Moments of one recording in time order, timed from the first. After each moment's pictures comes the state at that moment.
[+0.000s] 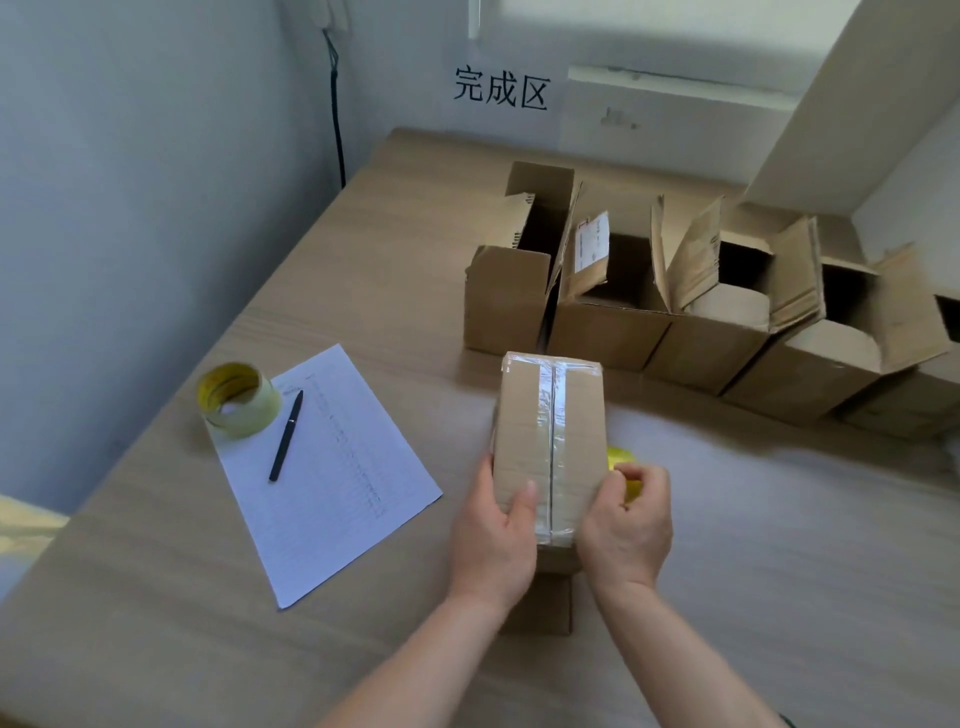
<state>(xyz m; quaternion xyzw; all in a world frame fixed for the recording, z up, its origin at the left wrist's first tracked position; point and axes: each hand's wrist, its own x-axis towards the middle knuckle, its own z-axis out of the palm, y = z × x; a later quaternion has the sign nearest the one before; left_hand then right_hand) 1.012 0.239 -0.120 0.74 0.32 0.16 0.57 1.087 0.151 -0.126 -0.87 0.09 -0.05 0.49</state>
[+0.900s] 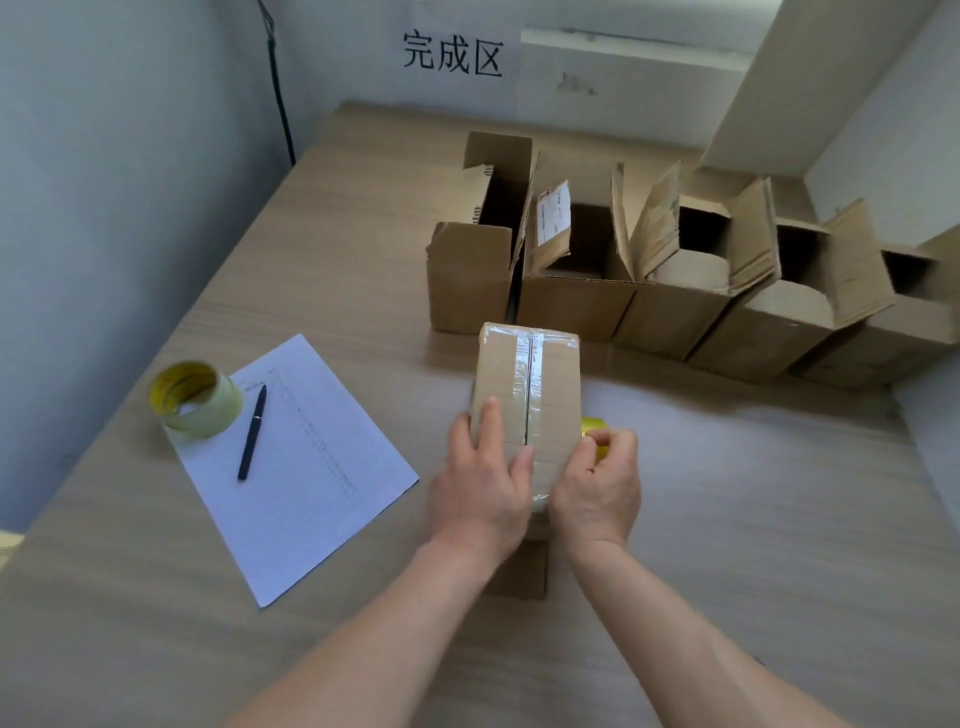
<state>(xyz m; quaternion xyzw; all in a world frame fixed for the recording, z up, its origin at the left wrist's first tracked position) 1.038 0.246 -0.118 0.91 0.28 0.06 0.30 1.091 0.154 -0.126 -0.89 0.08 -0.04 0.46</state>
